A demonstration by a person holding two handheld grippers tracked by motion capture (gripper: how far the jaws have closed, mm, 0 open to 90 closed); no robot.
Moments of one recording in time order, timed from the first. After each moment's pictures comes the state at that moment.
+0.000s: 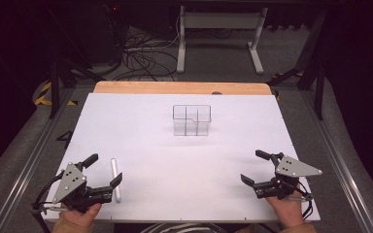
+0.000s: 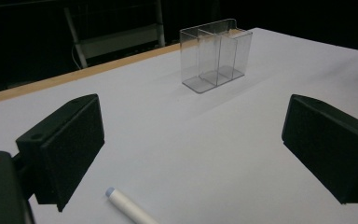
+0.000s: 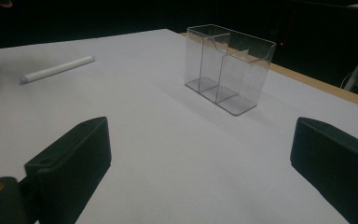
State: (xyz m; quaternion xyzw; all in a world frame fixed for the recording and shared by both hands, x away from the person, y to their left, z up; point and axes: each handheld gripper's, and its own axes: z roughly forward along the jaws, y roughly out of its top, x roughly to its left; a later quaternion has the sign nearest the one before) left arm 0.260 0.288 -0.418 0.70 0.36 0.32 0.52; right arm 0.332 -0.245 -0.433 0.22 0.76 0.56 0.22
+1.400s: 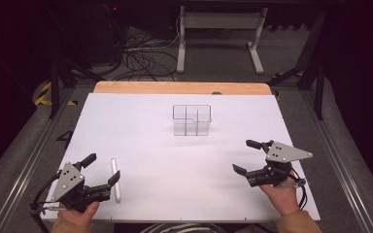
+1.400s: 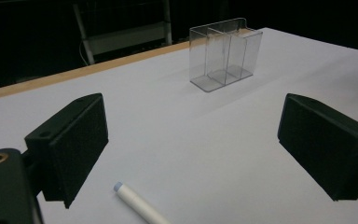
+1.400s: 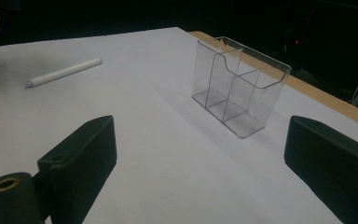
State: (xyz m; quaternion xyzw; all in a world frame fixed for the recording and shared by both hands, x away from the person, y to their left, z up) left arm 0.260 0.291 -0.418 0.70 0.38 0.32 0.52; right arm 0.354 -0.219 -0.400 0.19 0.79 0.54 0.21
